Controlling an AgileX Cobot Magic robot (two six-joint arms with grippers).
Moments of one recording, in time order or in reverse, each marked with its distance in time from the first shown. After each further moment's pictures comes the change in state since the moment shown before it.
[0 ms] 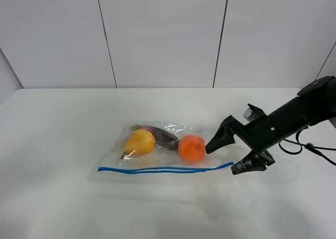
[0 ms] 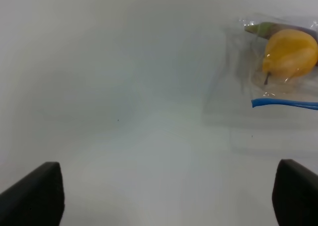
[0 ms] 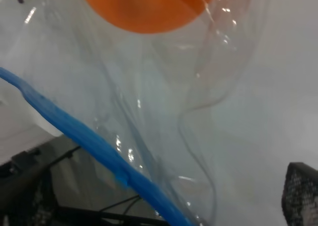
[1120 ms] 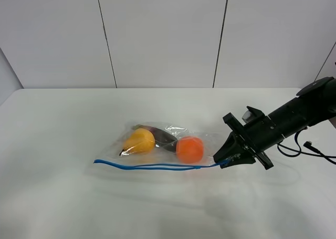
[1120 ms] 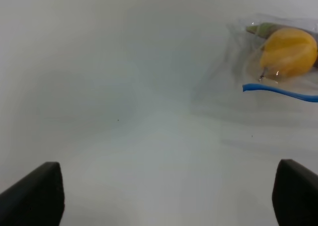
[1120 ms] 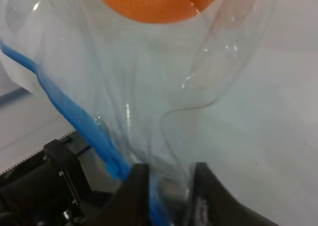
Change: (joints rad) left arm 0.000 0.000 0.000 0.000 0.000 0.000; right arm 0.000 0.006 -0.001 0.017 0.065 0.061
